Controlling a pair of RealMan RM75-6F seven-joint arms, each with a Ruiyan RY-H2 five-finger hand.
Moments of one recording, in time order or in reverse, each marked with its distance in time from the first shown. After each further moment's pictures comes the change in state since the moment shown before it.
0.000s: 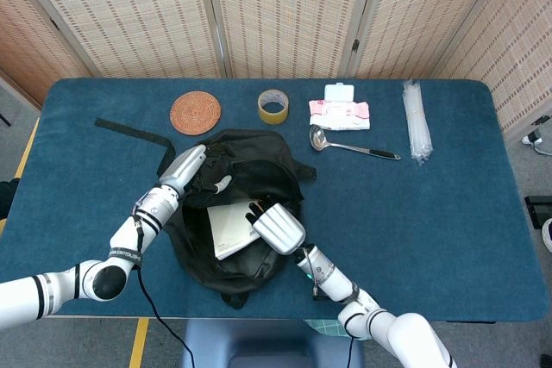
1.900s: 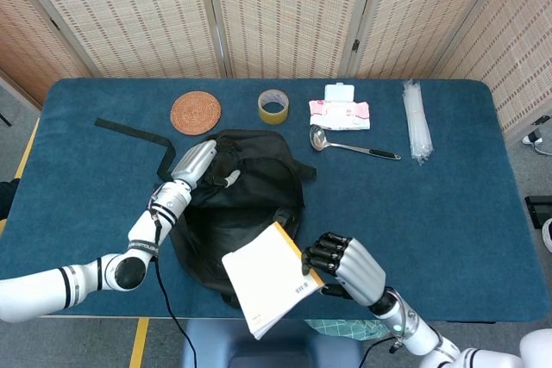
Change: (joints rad) left arm -0.045 -0.114 -0.025 0.118 -0.049 0.011 0.103; right arm -0.350 0.584 -0.115 -0.905 -0.284 0.297 0.377
